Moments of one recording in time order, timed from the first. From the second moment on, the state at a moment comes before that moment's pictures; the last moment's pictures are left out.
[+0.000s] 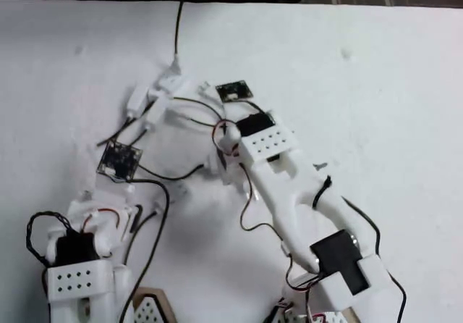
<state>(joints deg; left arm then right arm) -15.4 -78.1 83.3 64.0 -27.6 -29.1 -1.1 20.4 75.2 -6.3</state>
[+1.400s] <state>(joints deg) -15.4 -78.1 83.3 64.0 -27.6 -30.5 6.6 26.1 68.8 7.1</state>
